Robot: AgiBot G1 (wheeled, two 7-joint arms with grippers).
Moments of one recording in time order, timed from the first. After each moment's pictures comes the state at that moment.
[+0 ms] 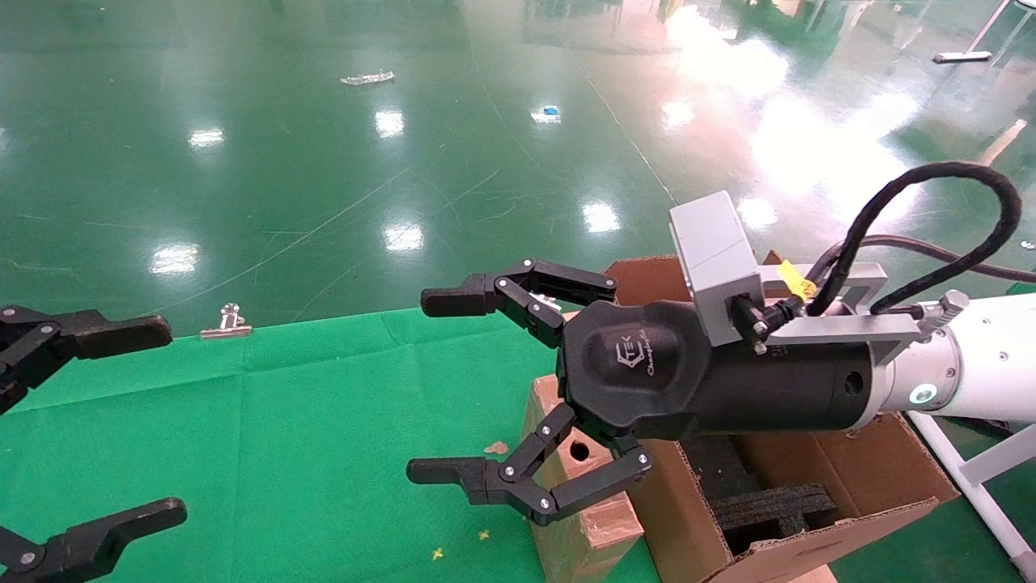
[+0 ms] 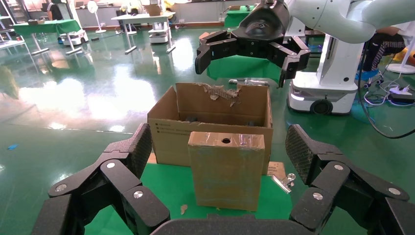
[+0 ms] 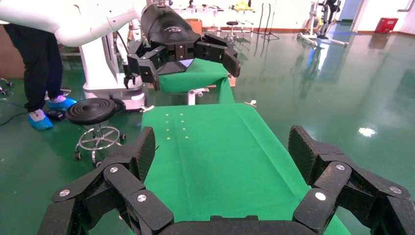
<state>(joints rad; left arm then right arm) -1.07 0.61 0.28 -1.28 0.73 1.50 -0.19 1.07 -0.61 -0.28 1.28 -0.73 -1.50 0.19</state>
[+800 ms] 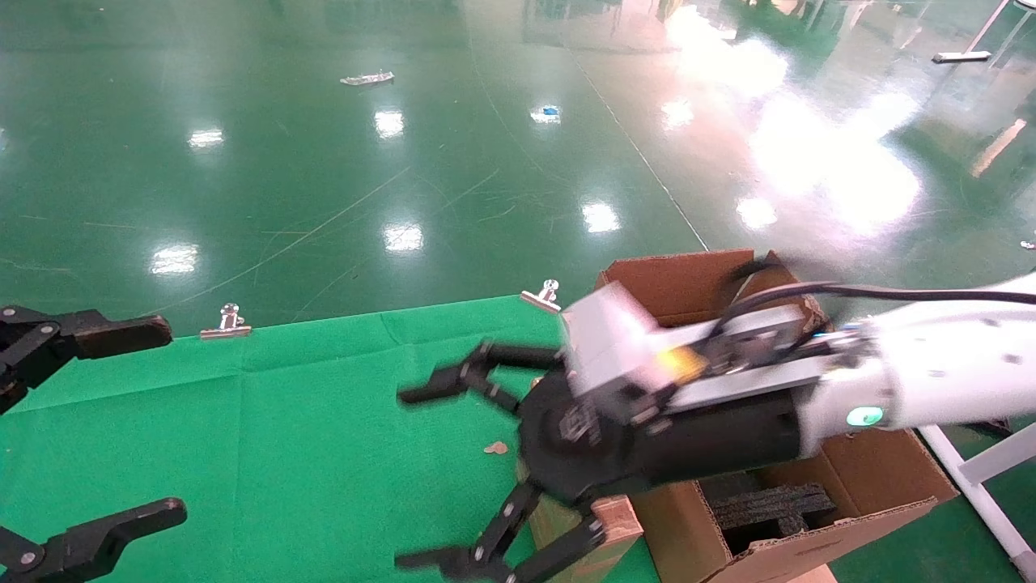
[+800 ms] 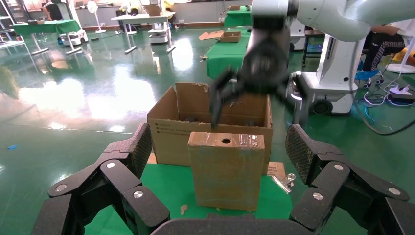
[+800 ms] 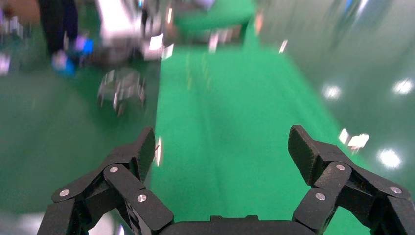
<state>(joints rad) -1.07 0.61 0.28 -1.28 0.73 1.50 -0.19 1.22 -0.67 -0.46 1.34 -0.98 -1.54 0.31</state>
